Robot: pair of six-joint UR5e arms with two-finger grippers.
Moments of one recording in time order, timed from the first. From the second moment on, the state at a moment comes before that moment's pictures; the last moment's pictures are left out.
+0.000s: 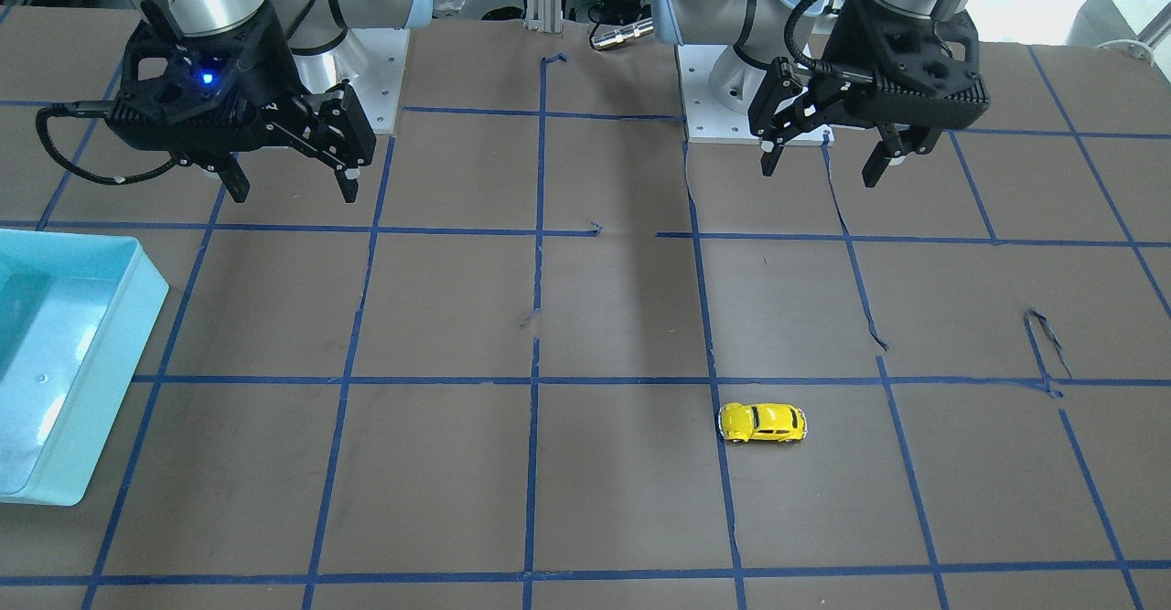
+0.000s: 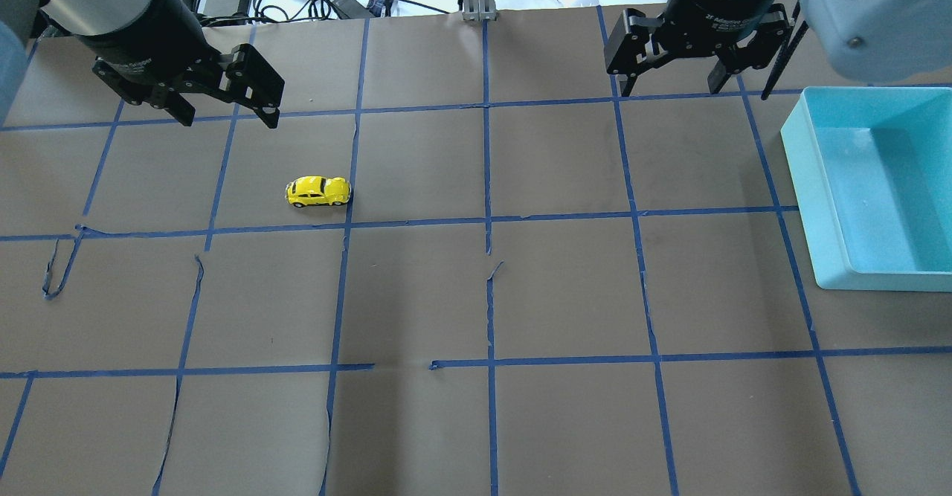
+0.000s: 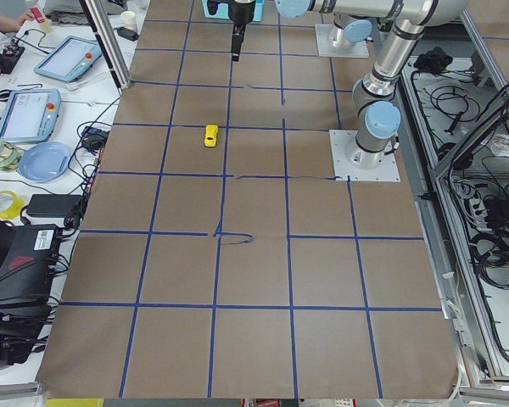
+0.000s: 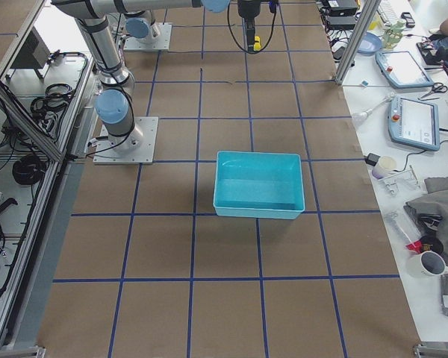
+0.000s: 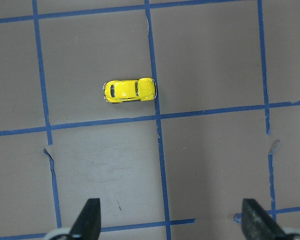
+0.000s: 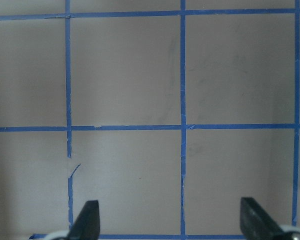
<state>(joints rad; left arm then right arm) -1.54 -1.52 -1.55 -1.53 1.54 0.12 1.64 -1.54 1.50 -1.65 -1.55 0.07</state>
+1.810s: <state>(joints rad) -1.52 -1.52 -1.56 -1.53 1.59 0.14 1.64 -1.54 1.50 -1.65 -1.55 0.07</state>
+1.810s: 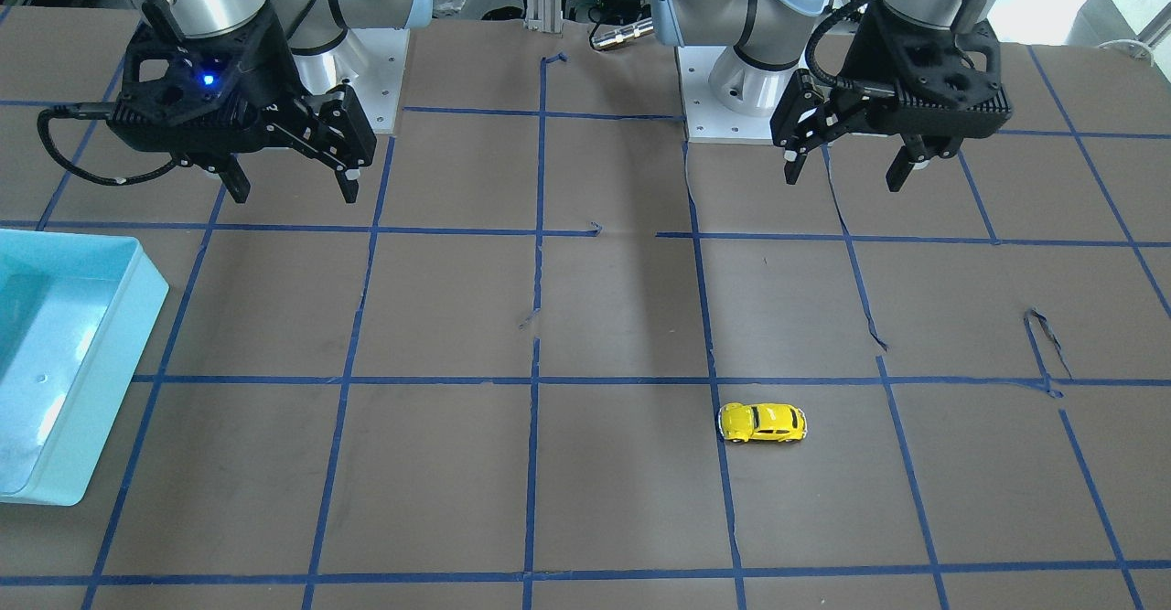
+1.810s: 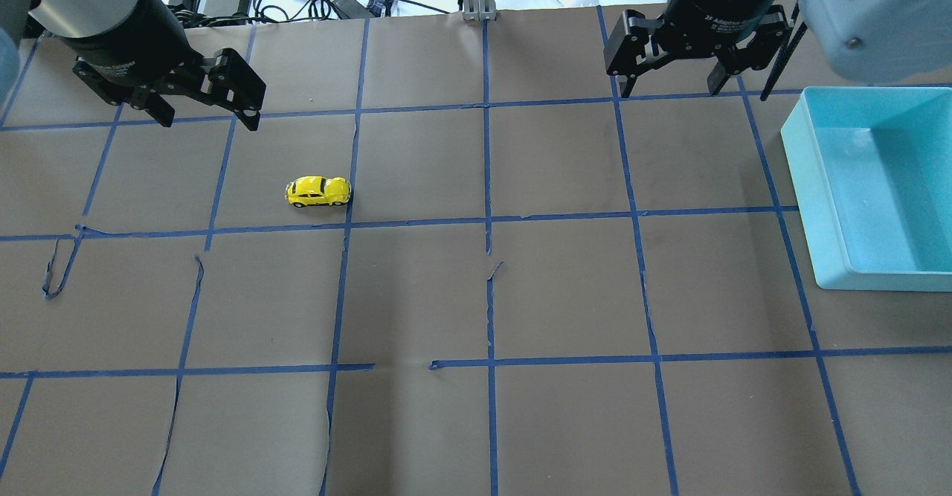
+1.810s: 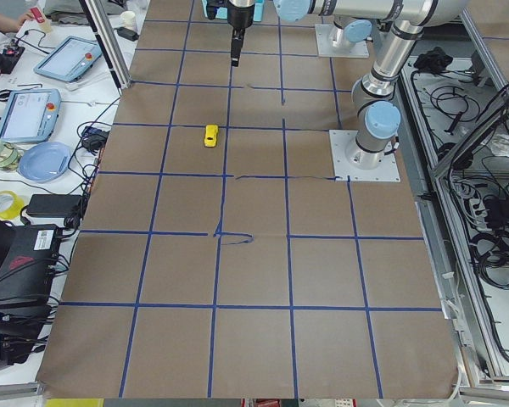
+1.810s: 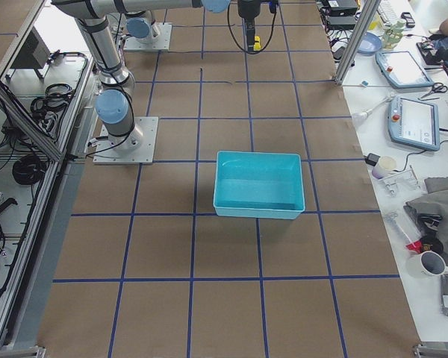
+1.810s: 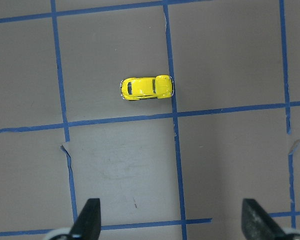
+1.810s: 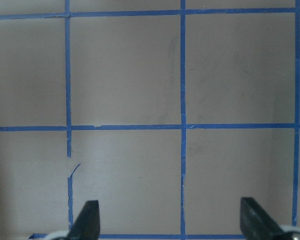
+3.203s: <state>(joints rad) -1.52 -1.56 -1.56 -1.51 1.57 0.23 1.64 -1.54 1.50 -1.65 -1.55 0.07</state>
